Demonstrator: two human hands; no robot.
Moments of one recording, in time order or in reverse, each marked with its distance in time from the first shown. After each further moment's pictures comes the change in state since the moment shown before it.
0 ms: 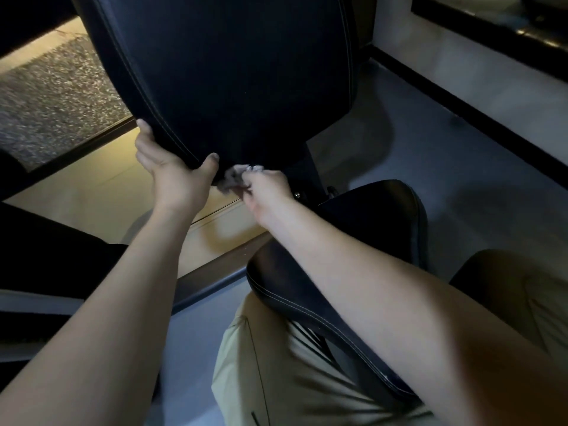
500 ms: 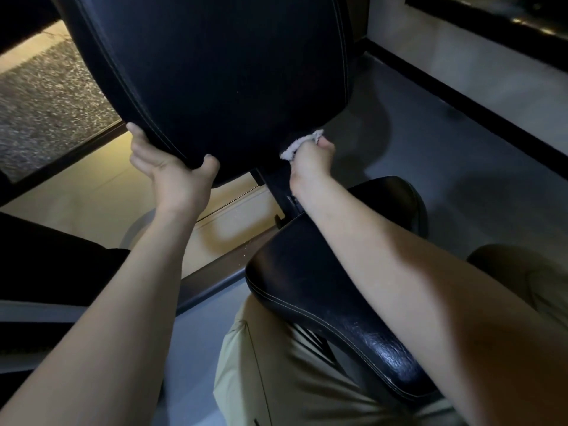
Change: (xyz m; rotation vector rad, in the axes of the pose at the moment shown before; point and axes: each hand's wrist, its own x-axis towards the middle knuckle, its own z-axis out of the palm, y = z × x) left_hand 0.002 0.000 0.012 -0.027 0.038 -0.024; right_hand 0.038 -0.082 -0.036 -0.060 0.435 -0.324
